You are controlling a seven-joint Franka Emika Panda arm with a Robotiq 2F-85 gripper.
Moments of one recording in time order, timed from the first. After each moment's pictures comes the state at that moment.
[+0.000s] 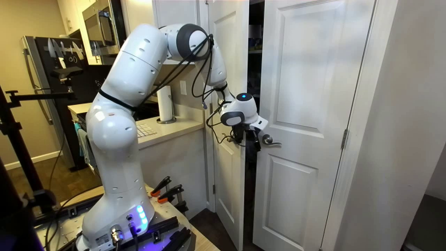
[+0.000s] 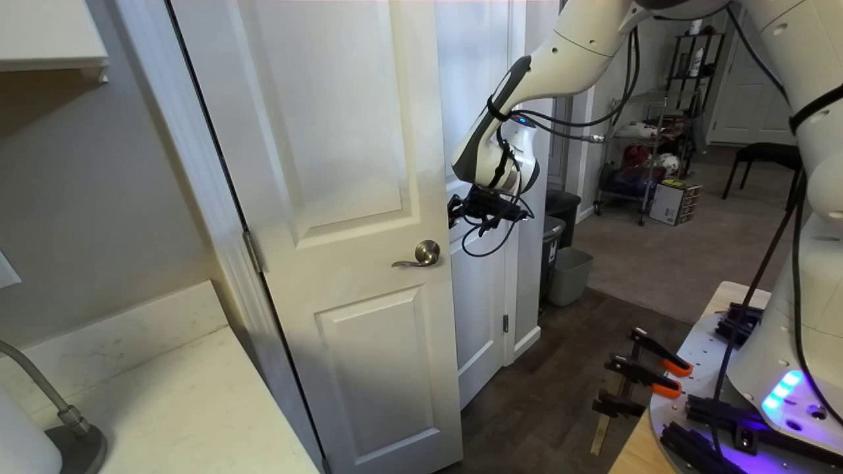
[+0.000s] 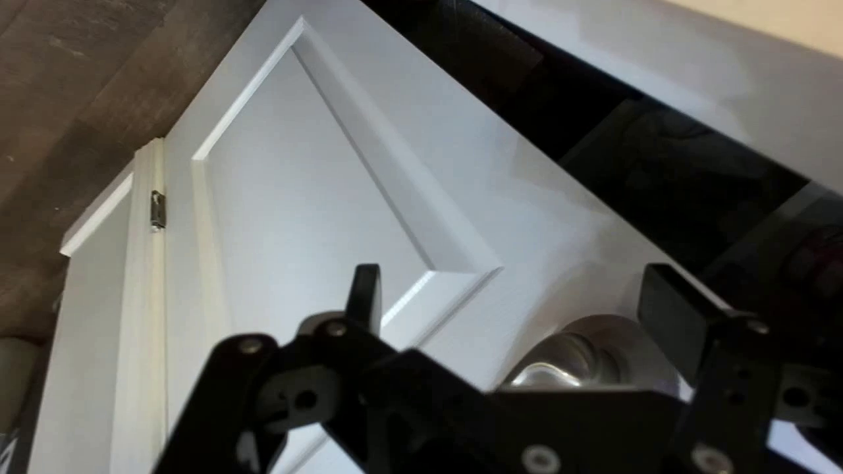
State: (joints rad) arm -0.16 0.58 0.16 -2.07 0.72 3.12 0.00
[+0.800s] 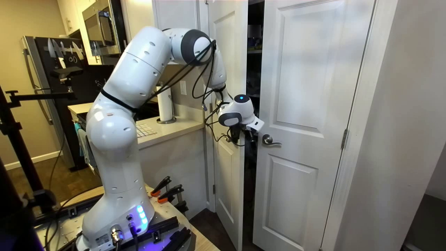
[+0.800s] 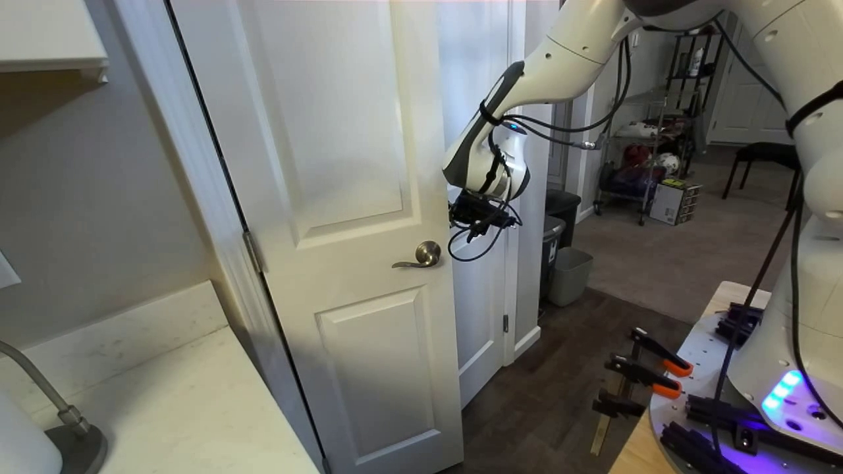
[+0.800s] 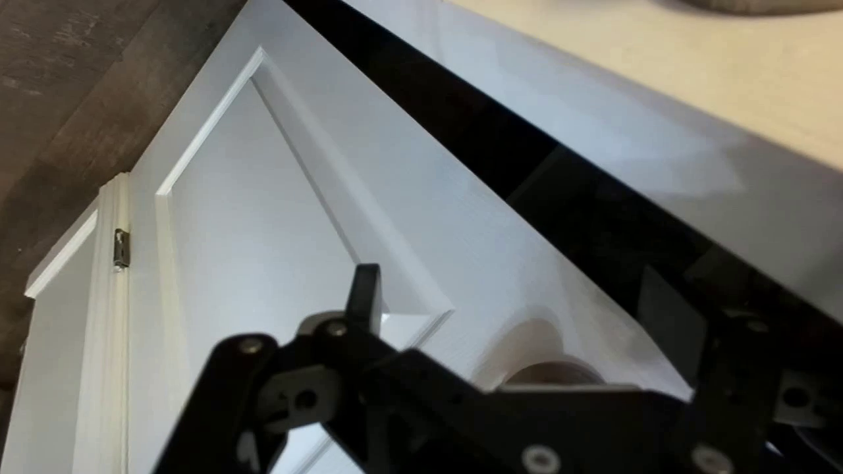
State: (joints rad) arm -0.20 0.62 0.25 -2.03 0.71 3.14 0.04
